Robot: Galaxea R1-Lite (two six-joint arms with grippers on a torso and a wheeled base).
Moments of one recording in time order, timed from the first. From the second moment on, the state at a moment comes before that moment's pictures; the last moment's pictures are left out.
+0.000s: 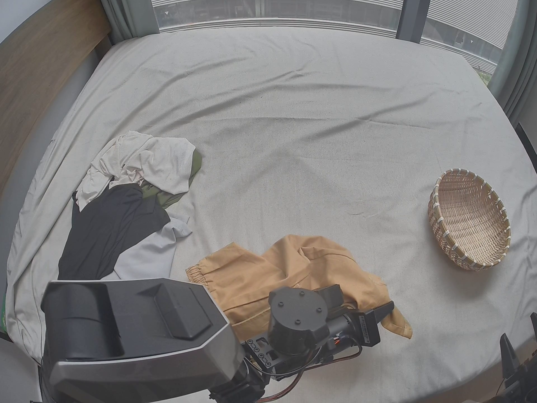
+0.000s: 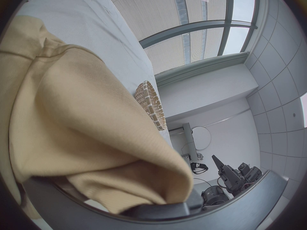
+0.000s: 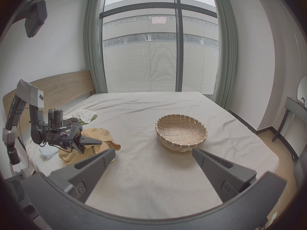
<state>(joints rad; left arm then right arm) -1.00 2.36 -0.89 -1.36 -0.16 -0.82 0.00 0.02 -0.02 0.00 0.02 0.00</state>
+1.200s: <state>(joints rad) -1.07 2.15 -0.42 -1.55 -0.11 -0.74 0.00 0.02 -0.02 0.00 0.02 0.00</state>
